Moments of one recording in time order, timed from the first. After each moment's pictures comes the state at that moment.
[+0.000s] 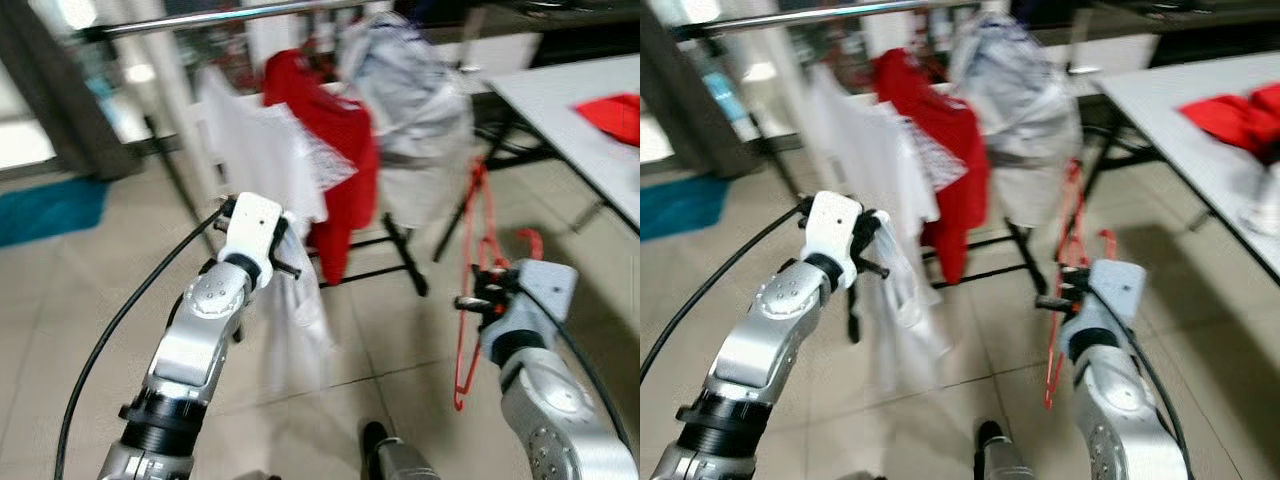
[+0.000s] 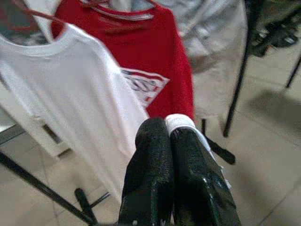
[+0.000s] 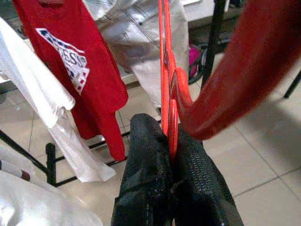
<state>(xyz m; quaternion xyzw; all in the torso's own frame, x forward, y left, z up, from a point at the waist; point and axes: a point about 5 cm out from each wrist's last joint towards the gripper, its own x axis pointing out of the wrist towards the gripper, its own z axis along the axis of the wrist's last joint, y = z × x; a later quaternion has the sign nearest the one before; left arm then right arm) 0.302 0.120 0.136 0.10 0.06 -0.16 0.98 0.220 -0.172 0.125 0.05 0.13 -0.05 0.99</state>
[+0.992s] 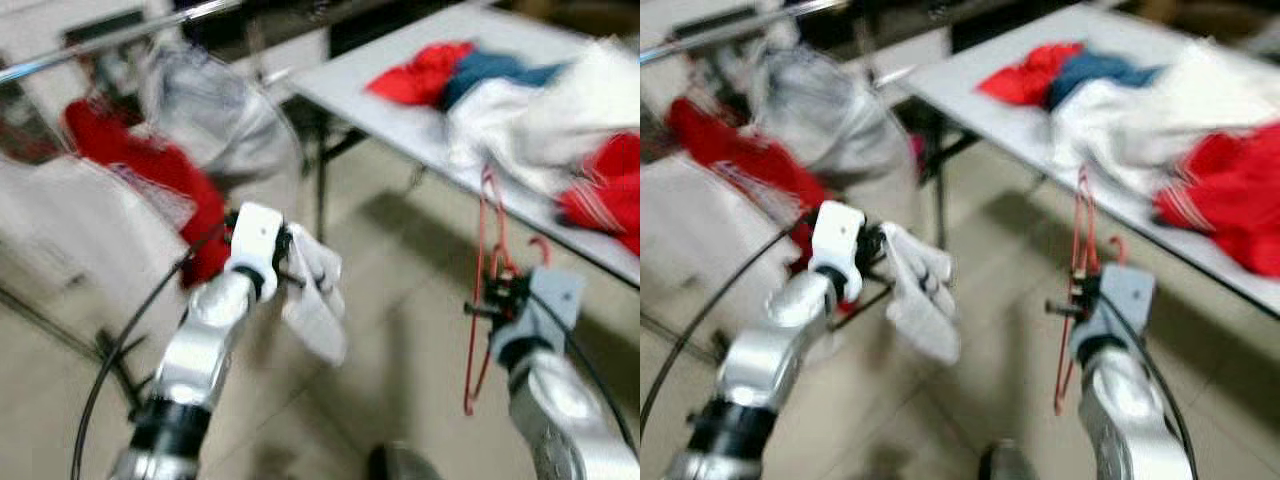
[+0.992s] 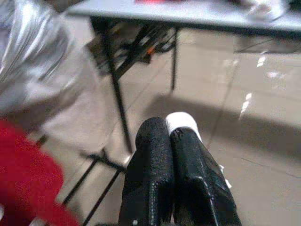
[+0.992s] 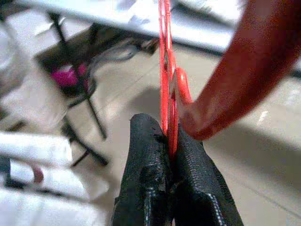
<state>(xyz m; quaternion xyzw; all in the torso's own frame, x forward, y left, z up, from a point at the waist) 0.308 0.115 0.134 0.06 0.07 -0.18 0.98 0.221 -0.178 0.131 0.06 0.11 -0.07 0.99</state>
